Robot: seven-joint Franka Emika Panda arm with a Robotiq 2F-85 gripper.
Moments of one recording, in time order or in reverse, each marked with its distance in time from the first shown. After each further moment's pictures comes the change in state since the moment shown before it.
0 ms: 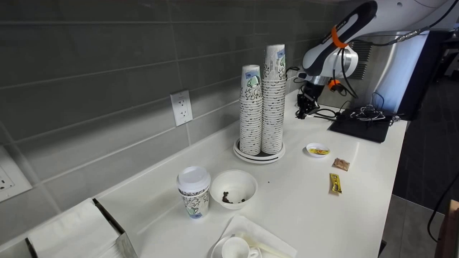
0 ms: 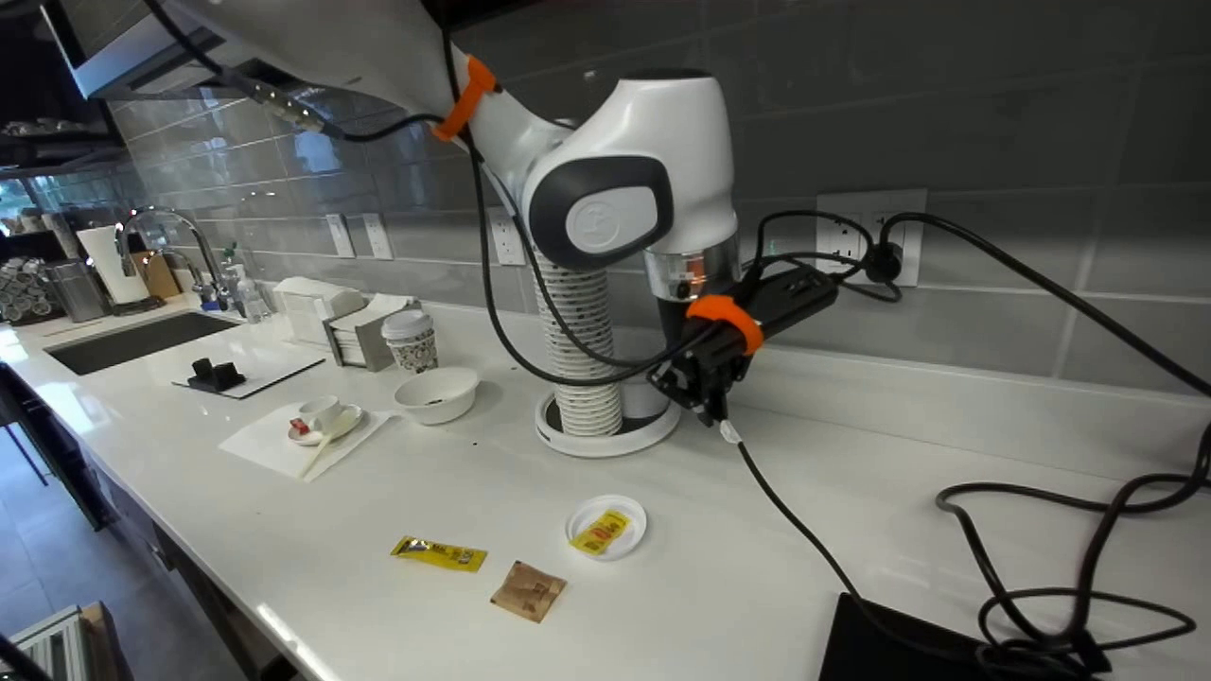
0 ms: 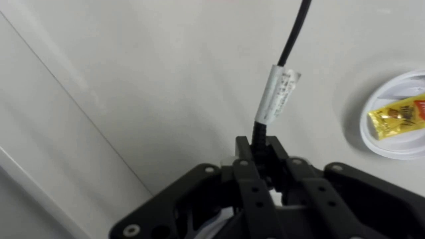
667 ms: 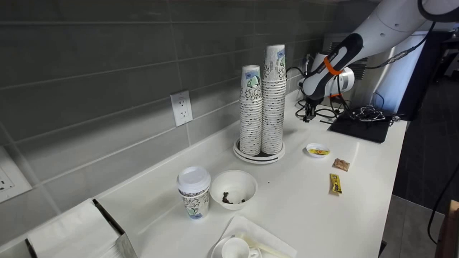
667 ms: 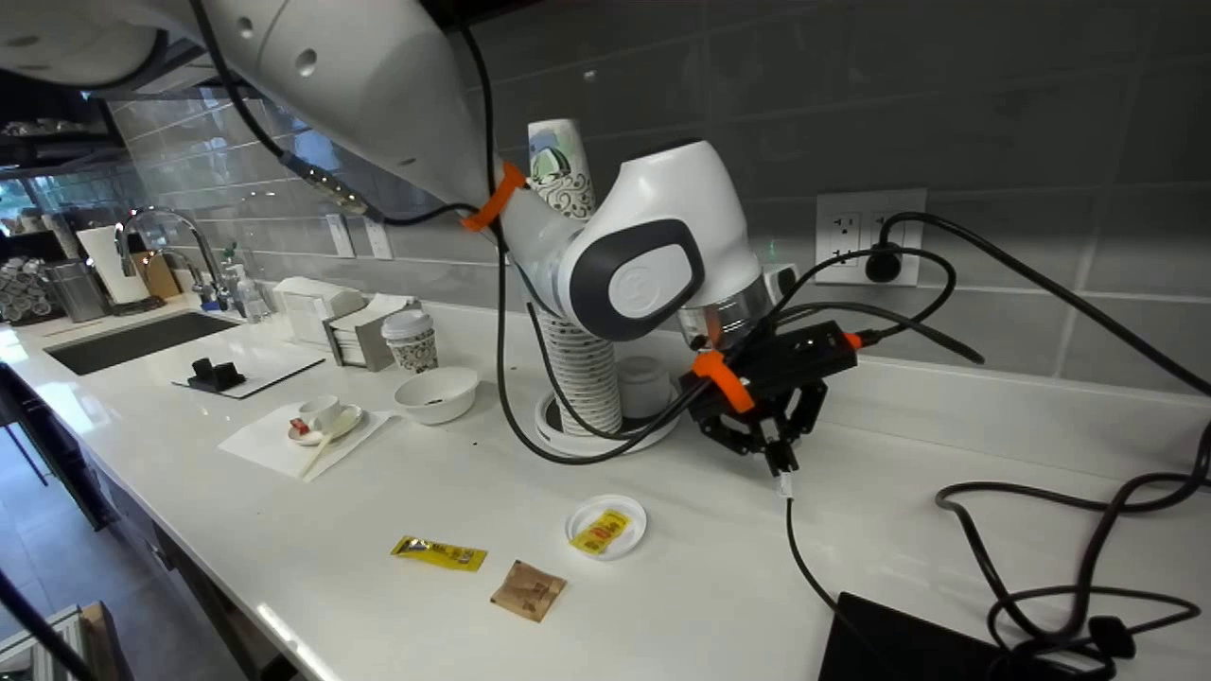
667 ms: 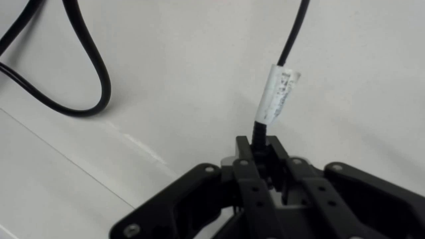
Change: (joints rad) arm 0.095 0.151 -0.152 0.050 -0.230 0.212 0.637
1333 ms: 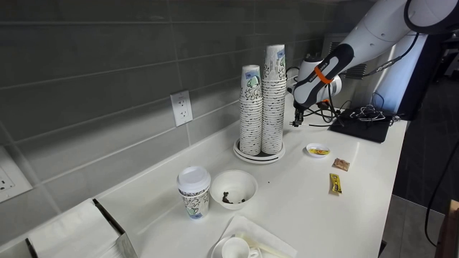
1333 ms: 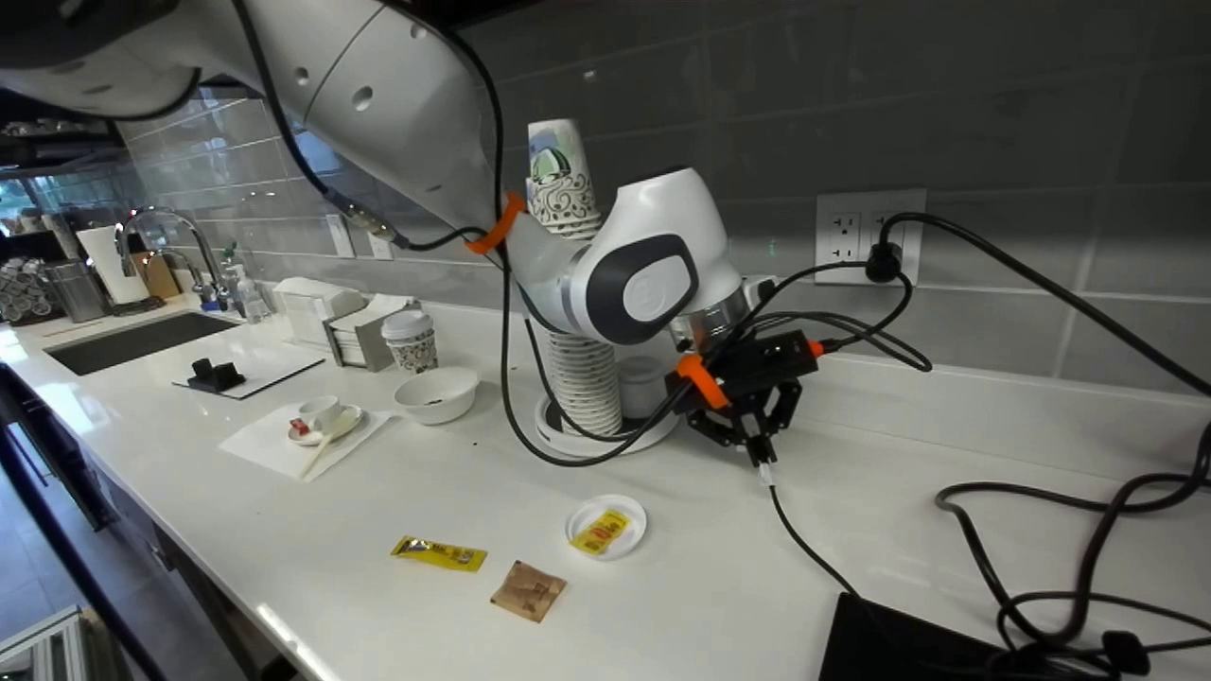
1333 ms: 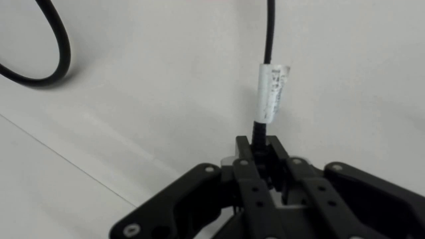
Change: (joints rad) arm -0.017 0.080 0.086 0.089 -0.124 -0.019 0.203
